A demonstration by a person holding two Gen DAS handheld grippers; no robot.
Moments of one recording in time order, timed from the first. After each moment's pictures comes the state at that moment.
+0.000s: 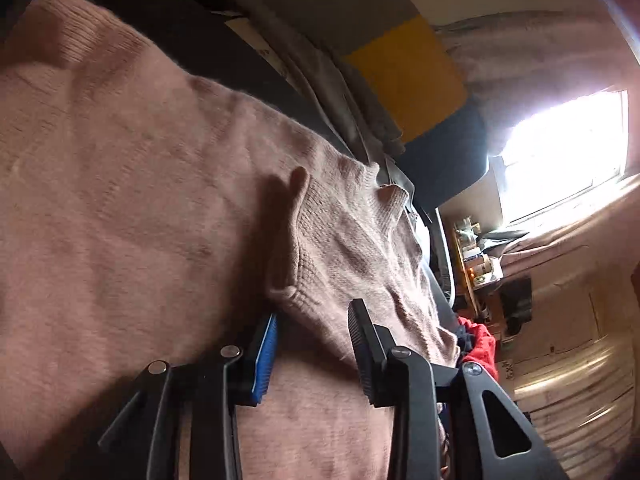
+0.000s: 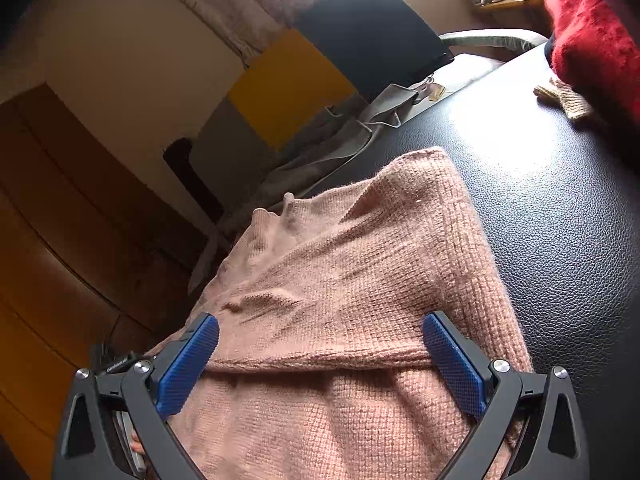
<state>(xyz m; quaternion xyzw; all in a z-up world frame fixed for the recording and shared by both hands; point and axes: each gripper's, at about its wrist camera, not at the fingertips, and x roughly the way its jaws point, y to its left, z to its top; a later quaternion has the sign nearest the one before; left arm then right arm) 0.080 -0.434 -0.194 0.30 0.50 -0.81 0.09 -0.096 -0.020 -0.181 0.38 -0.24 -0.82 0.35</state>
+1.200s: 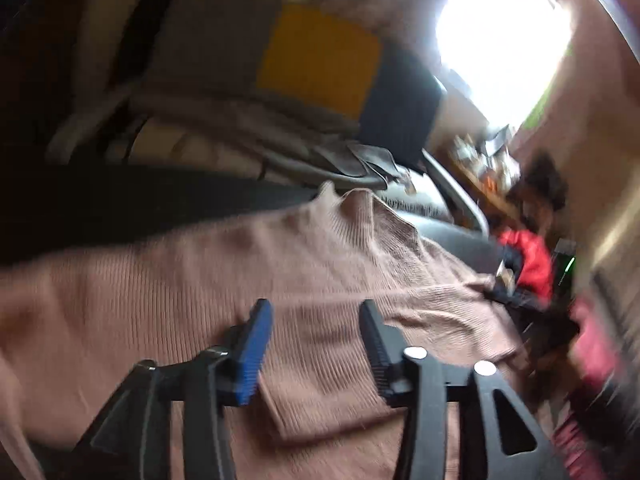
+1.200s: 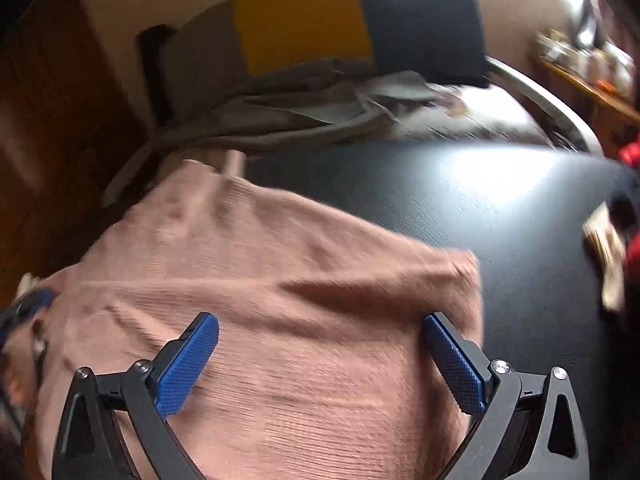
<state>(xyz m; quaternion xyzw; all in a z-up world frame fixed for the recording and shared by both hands) 0.016 -0.429 -0.106 0.35 0.19 -0.92 0.05 -0.185 -0.083 -0.153 0.43 0.03 -0.84 0.33</state>
